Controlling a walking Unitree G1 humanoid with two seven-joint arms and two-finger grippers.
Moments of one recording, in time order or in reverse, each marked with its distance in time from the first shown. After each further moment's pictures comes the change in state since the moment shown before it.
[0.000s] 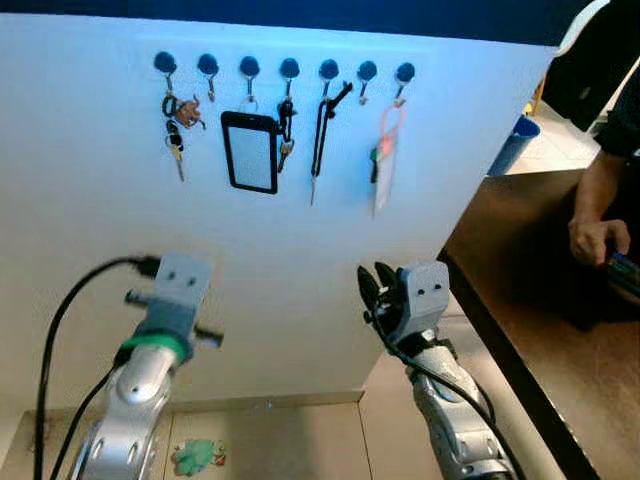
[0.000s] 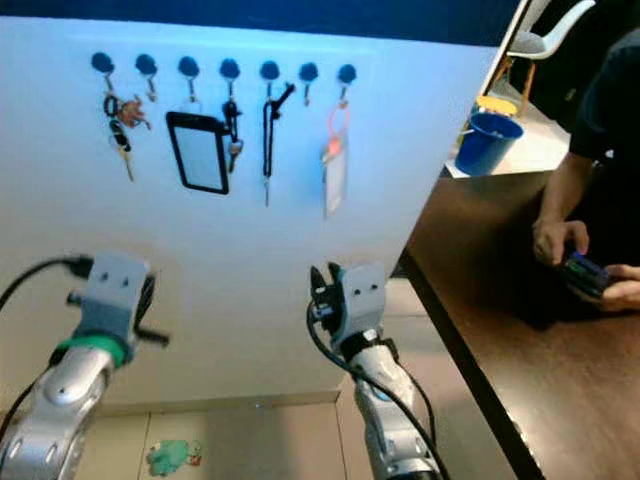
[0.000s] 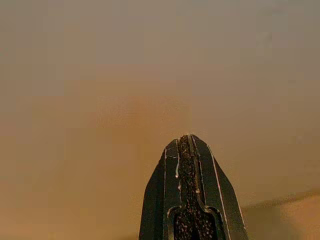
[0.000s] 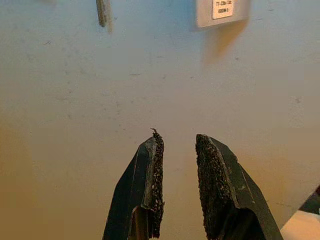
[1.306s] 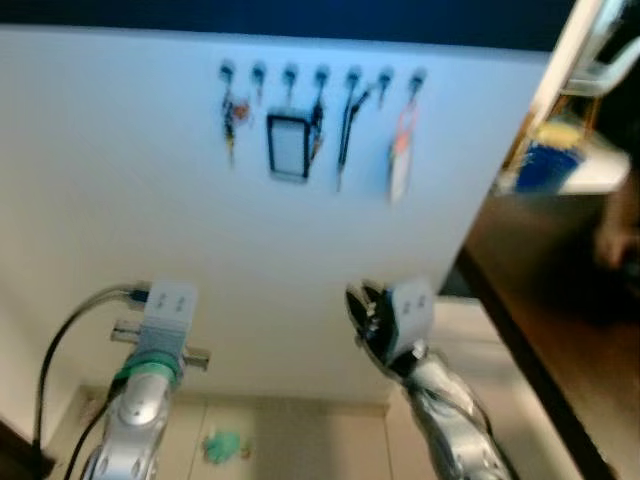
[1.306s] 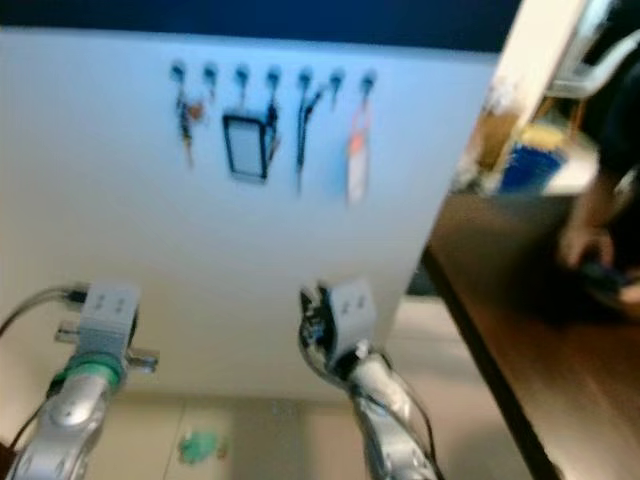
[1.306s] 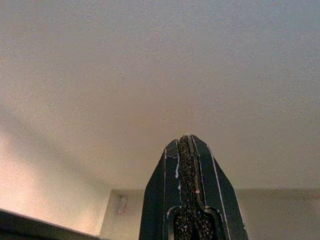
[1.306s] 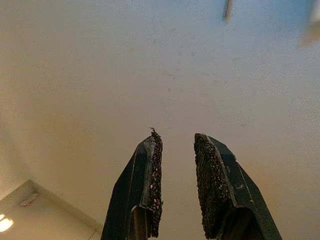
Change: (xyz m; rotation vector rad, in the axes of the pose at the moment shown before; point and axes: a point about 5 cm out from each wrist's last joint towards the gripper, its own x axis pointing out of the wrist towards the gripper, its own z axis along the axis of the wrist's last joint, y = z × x) left arm 0.002 -0.002 -0.027 -0.028 0.067 0.098; right arm -0.004 0.010 -0.020 -0.014 0.064 0.121
